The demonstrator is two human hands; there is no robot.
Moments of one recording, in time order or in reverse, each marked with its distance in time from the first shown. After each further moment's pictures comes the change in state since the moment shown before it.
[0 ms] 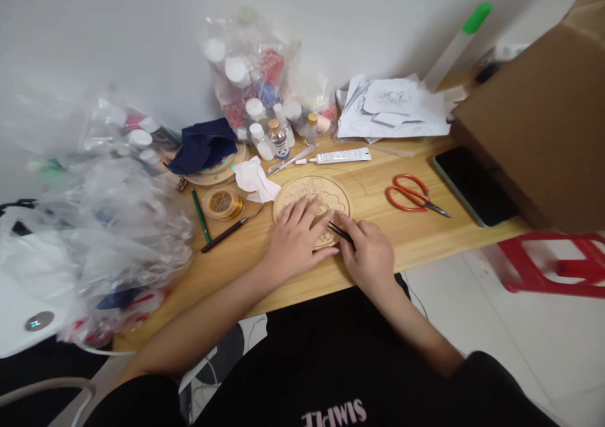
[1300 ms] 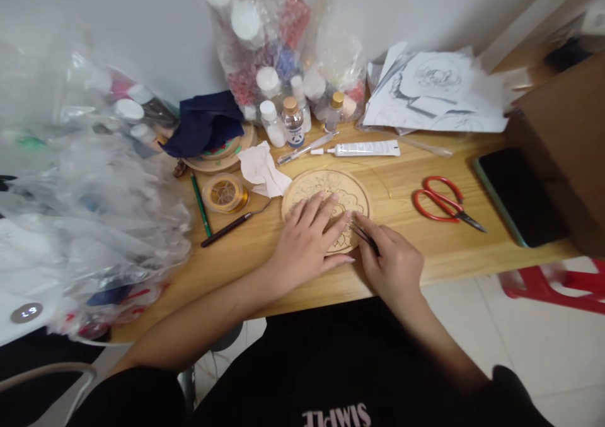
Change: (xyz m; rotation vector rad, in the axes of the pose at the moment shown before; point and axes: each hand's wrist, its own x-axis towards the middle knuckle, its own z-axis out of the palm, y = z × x) left_hand 0.001 -0.003 0.001 0.010 -0.015 0.030; right_hand 0.010 0.008 -0.006 0.051 -0.040 0.008
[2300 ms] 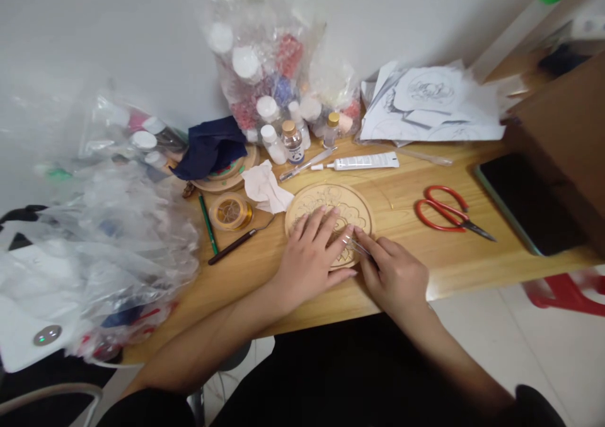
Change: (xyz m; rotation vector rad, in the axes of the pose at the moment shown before) left_hand 0.000 0.000 -0.003 0.003 -0.034 -0.017; right_hand 0.002 -0.001 0.000 -0.072 0.011 -0.102
